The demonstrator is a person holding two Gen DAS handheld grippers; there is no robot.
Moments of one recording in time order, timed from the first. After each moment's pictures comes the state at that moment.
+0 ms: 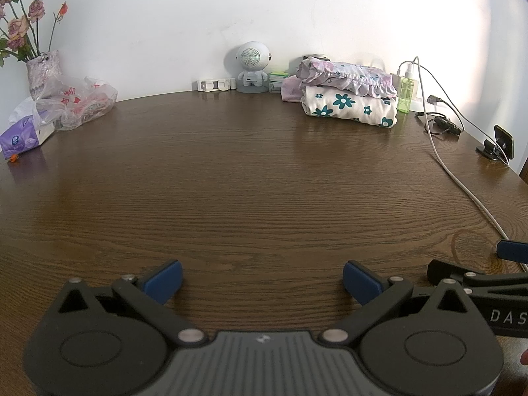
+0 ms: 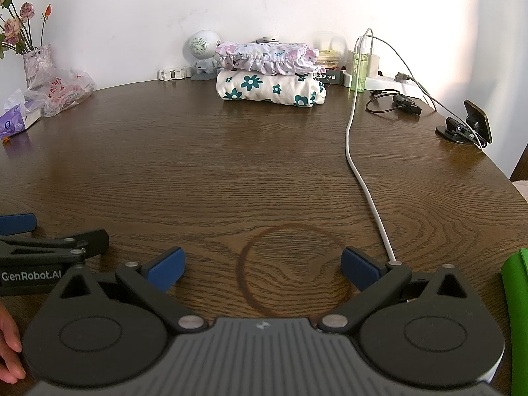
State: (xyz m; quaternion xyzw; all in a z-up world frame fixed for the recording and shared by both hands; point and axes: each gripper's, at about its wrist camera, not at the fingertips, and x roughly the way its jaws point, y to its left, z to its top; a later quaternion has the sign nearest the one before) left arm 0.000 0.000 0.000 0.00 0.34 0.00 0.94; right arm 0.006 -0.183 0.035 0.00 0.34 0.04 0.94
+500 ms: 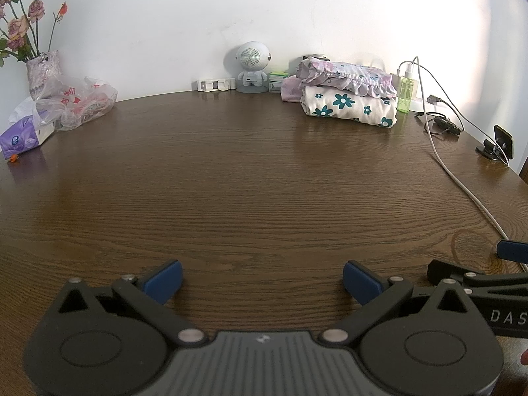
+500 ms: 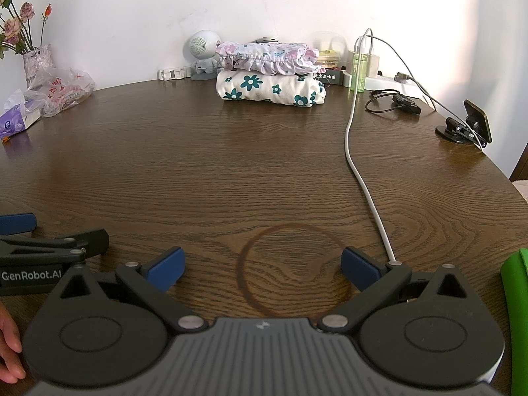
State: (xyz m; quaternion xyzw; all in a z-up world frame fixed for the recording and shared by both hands) left arm 0.000 0.000 0.000 0.01 0.34 0.00 0.94; right arm 0.006 -0.181 0.034 0.00 0.34 0.04 0.94
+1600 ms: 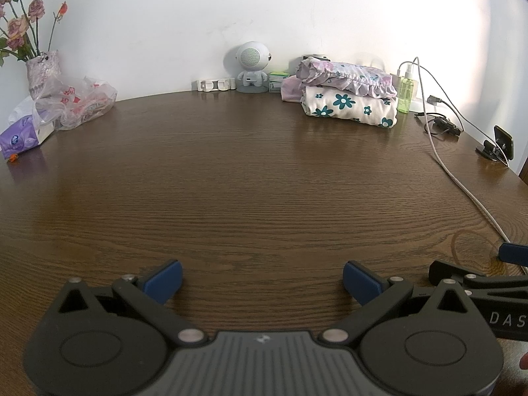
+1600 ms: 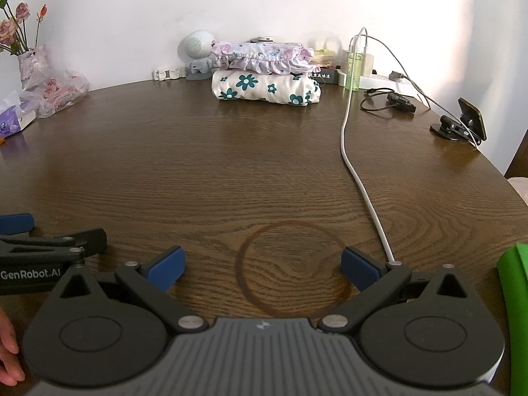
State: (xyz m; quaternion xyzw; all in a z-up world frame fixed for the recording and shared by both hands) left arm 0.000 0.000 -0.001 0.00 0.34 0.00 0.94; right arm 0.004 -0.179 0.035 0.00 0.34 0.03 0.94
